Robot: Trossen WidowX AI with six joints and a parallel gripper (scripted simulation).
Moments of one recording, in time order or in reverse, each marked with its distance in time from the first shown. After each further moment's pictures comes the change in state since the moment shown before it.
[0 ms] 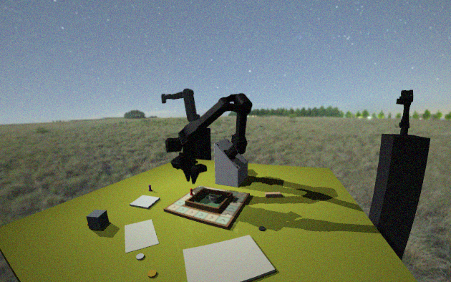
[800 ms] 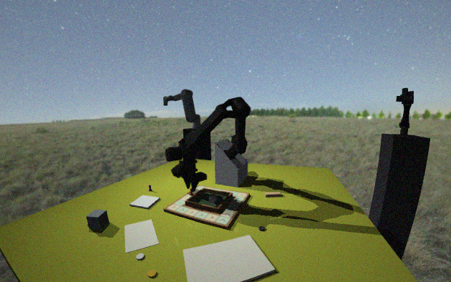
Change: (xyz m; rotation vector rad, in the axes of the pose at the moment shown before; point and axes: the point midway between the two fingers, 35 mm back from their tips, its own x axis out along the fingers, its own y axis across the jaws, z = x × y) arm 0.038 -0.001 0.002 -0.017 -0.003 0.002
